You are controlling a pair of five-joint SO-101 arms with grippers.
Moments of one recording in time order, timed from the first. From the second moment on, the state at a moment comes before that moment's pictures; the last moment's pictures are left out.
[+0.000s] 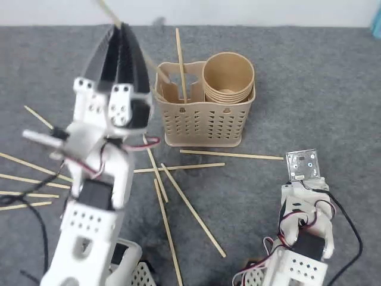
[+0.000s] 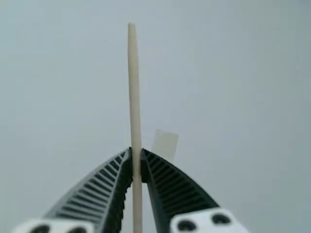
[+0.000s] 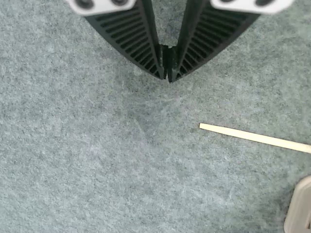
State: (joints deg) left arm 9.1 -53.5 52.9 -16.0 16.8; right arm 15.8 -102.9 95.4 55.8 27.6
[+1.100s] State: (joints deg) left arm 12.1 -38.1 75.4 -37.8 22.2; right arm 15.8 -102.9 95.4 55.8 27.6
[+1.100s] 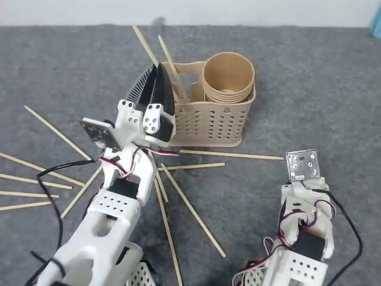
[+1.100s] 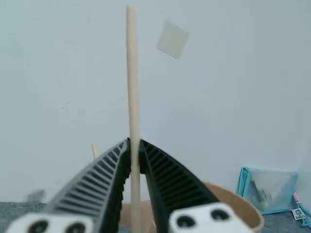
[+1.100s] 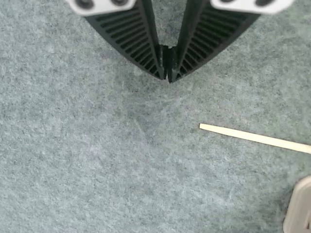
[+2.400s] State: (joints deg) left arm -6.9 -91.3 57.2 46.5 22.5; right arm 15.8 -102.9 95.4 55.8 27.6
